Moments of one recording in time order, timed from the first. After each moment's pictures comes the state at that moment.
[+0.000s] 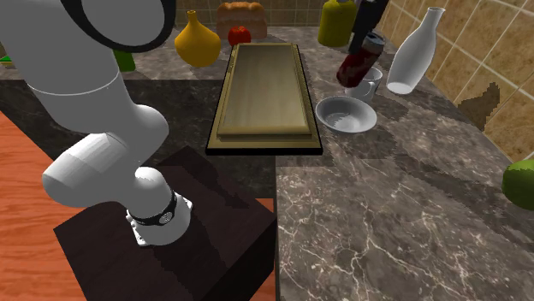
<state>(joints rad) 0.33 0.23 0.88 -1.32 -0.13 1.37 1.05</state>
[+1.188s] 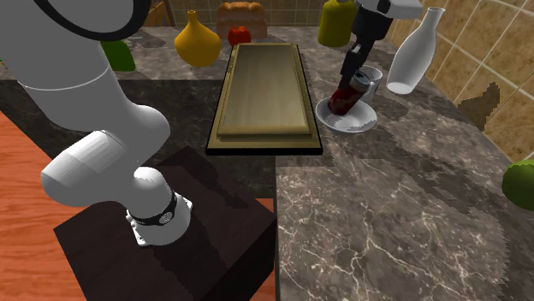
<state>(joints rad) 0.26 0.15 0.88 -1.63 -0.07 1.63 1.01</state>
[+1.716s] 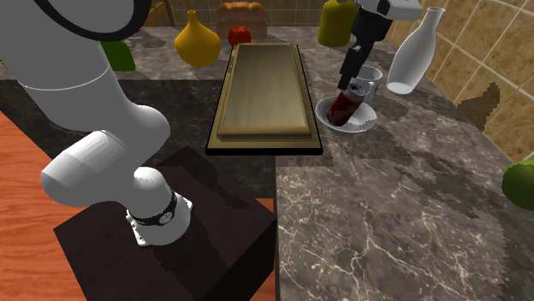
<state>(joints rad) 0.27 0.15 0.88 -1.64 -0.07 1.63 1.01</state>
